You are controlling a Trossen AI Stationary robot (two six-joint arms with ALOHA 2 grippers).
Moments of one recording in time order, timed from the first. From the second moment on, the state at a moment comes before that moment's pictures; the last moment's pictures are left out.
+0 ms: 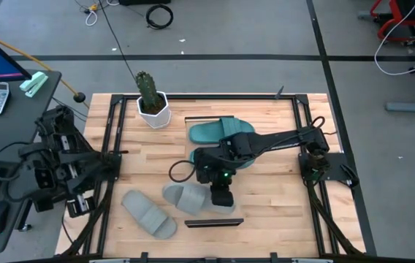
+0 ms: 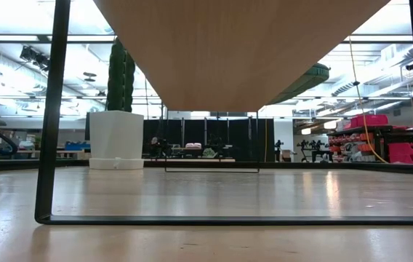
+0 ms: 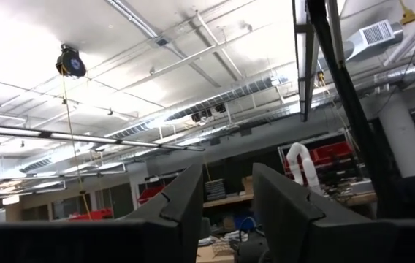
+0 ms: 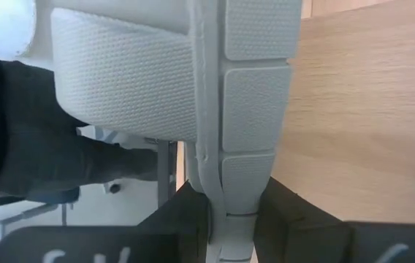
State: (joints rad) left arm -1.20 1.23 1.18 1.52 -1.04 1.61; right arm 0.18 2.03 2.10 -1.18 -0.48 0.35
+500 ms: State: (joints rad) left arm -1.20 1.23 1.18 1.52 -1.06 1.60; right arm 0.18 2.06 2.10 -1.19 -0.58 0.32
